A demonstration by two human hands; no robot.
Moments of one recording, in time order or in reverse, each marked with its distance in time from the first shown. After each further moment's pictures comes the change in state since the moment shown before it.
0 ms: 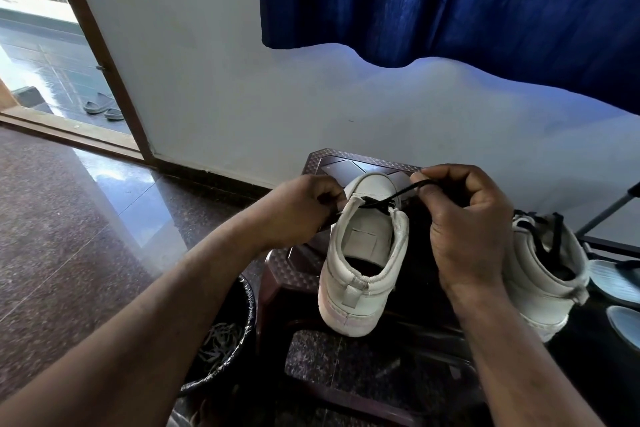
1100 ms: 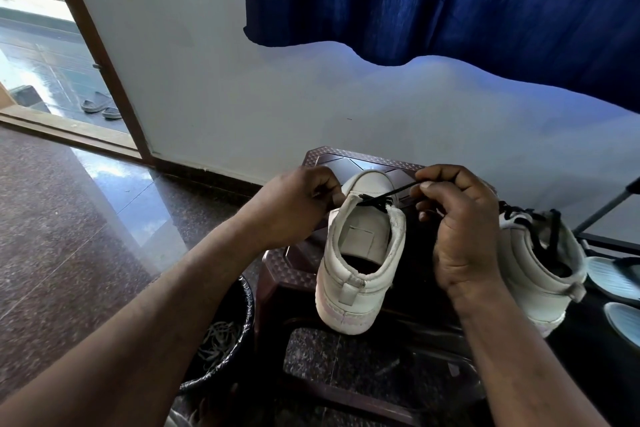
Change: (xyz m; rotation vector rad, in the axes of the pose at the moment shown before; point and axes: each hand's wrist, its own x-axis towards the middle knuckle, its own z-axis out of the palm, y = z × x) left_hand 0.002 -0.002 0.000 0.123 0.145 0.086; right_hand 0.005 0.008 -0.001 0.291 -0.131 0.222
